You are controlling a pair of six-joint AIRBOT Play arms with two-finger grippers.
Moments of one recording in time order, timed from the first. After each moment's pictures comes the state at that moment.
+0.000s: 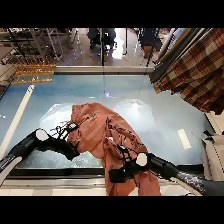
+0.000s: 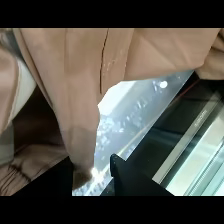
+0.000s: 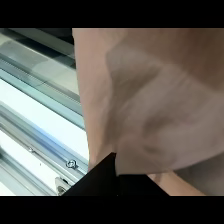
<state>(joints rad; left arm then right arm) -0.12 -1.29 0.73 0.91 -1.03 -0.58 0.70 -1.24 0.58 -0.67 0.88 1.55</state>
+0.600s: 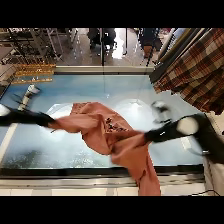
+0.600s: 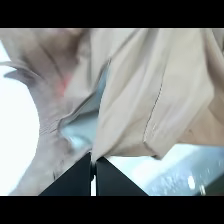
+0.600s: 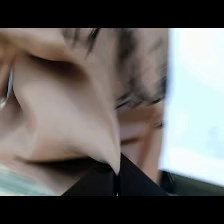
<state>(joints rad) 0.25 -1.22 1.23 0.95 -1.23 -0.81 0.21 -0.98 1.10 -1.39 1.37 1.60</state>
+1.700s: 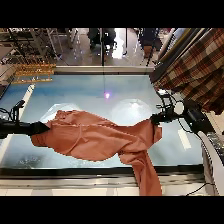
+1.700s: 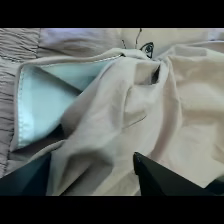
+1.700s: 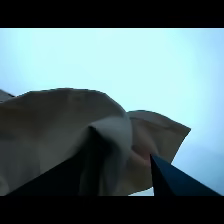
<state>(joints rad) 0.45 -1.36 1.06 0.84 -1.21 -0.86 0.01 -1.36 1.22 -1.49 1.05 1.39</state>
